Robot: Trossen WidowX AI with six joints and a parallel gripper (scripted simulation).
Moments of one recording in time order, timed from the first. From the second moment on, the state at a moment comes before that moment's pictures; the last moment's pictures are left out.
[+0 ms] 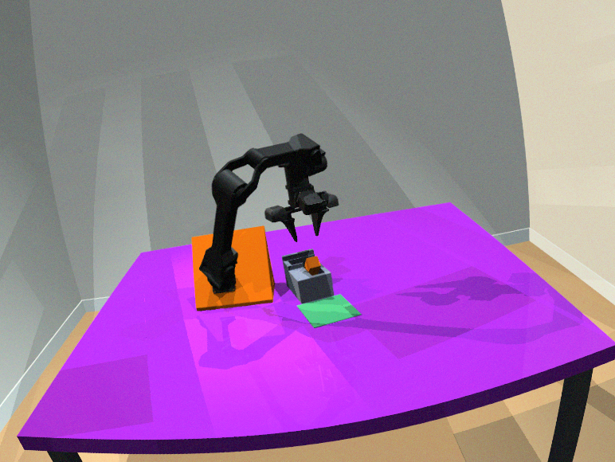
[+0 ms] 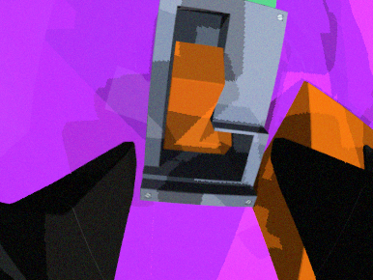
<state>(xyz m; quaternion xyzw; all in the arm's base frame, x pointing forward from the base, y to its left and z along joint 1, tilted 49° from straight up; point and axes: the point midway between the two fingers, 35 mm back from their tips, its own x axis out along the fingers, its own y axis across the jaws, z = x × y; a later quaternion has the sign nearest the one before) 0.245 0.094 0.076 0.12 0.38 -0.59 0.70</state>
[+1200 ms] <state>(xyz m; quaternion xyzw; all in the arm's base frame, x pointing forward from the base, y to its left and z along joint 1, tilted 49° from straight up) 0.250 0.046 0.043 0.17 0.34 -0.62 0.69</state>
